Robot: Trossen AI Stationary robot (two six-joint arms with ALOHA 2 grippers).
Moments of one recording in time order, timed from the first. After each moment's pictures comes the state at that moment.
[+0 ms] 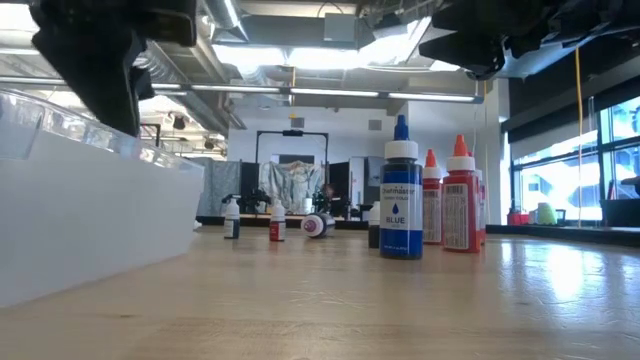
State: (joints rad) left arm -0.49 1.48 0.95 -0.66 -0.24 -0.84; right arm 0.43 1.19 0.46 0.56 0.50 0.05
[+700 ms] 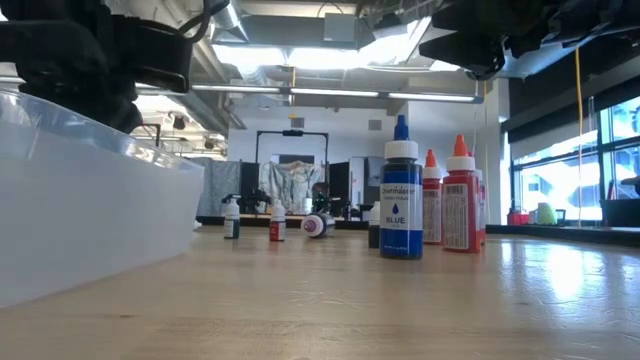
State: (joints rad) left arm -0.50 1.61 0.95 -0.70 -0.27 -0.90; right arm 0.43 1.19 0.46 0.56 0.50 0.05
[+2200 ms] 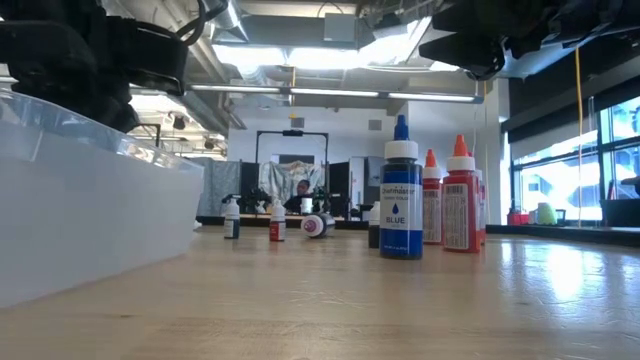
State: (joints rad) left arm -0.50 1.61 0.95 -0.72 -0.24 -0.88; right arm 0.43 1.19 0.47 0.56 0.50 0.05
